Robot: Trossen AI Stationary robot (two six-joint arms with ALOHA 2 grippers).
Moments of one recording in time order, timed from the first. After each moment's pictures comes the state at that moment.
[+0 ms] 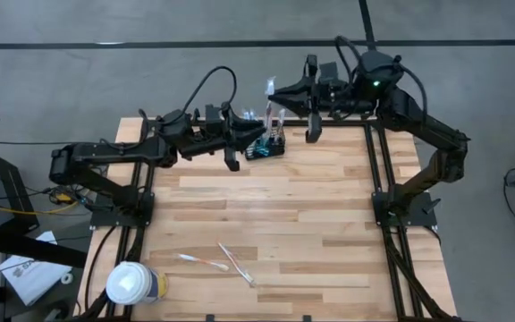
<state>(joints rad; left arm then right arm) 0.13 1.35 1.19 0.43 -0.03 -0.16 -0.23 1.51 1.96 -0.34 -0.21 -0.04</state>
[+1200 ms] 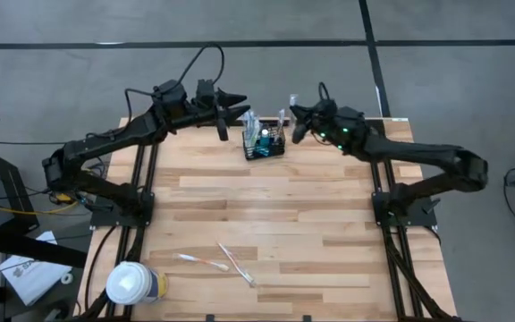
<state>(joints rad) 0.47 1.29 1.19 0.14 0.17 -0.12 -0.41 1.28 0.85 0.39 0.30 0.18</state>
